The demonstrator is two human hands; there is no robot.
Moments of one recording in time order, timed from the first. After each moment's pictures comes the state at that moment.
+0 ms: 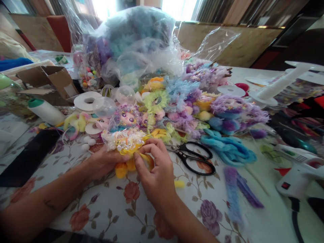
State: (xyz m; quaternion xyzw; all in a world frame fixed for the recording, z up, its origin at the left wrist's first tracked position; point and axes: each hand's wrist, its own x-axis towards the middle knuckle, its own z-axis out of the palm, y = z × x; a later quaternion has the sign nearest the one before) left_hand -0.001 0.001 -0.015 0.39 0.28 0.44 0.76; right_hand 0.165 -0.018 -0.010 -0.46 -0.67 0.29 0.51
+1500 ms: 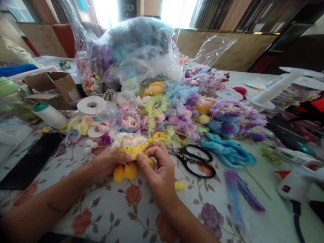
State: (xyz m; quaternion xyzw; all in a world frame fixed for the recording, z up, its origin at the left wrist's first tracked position) left_hand -0.005 0.004 -0.017 0.41 0.34 0.41 0.74; right_hand 0.166 -0.014 -0.019 -0.43 -0.60 0.37 0.56
